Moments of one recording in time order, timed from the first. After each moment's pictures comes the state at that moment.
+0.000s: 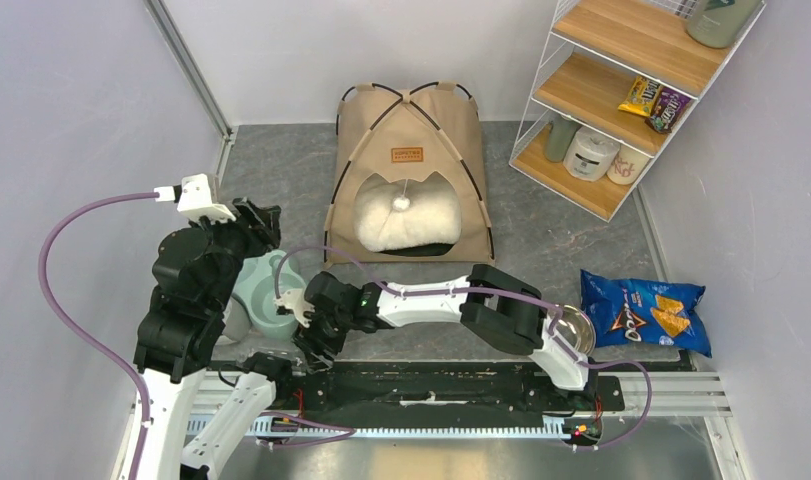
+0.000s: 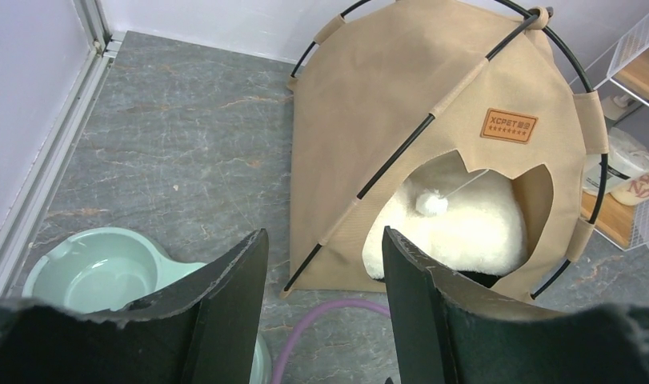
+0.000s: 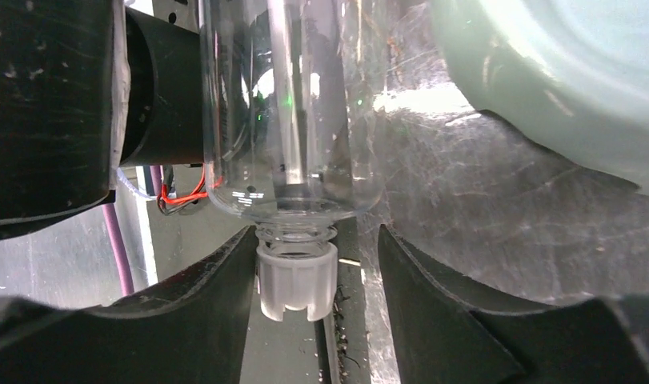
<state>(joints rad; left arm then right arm) -0.26 0.62 1.12 -0.66 -0.20 -0.30 1.28 2.20 1.57 -0.14 -0.44 0.16</state>
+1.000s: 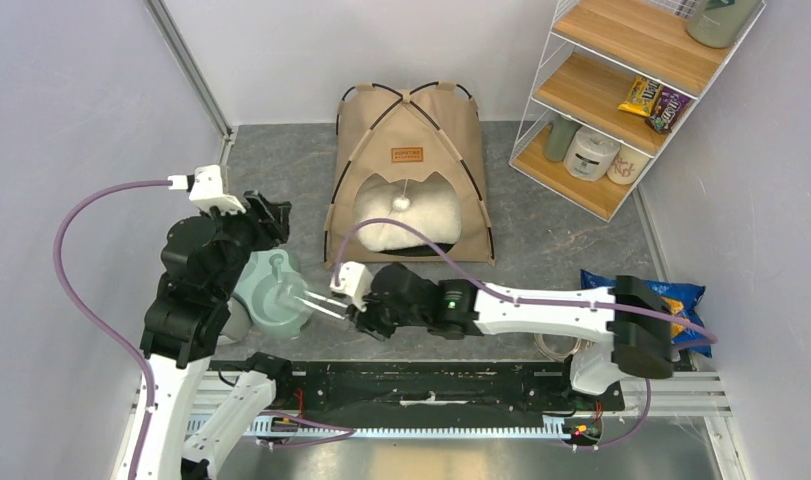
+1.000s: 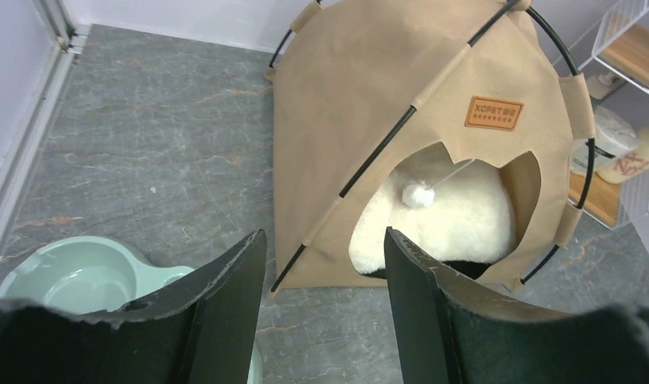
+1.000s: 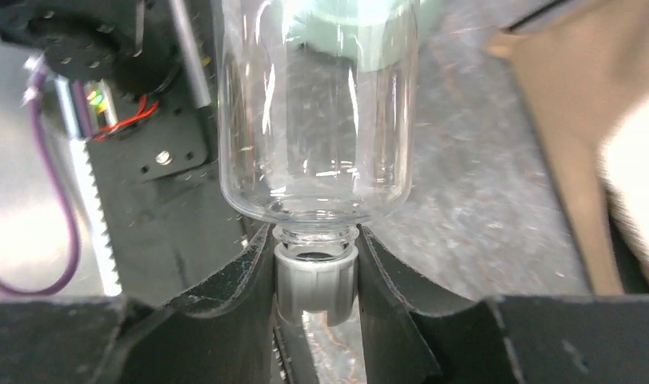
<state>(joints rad) -0.26 0.66 1.12 -0.63 -0.15 -0.30 1.30 1.59 1.19 -0.22 -0.03 0.01</state>
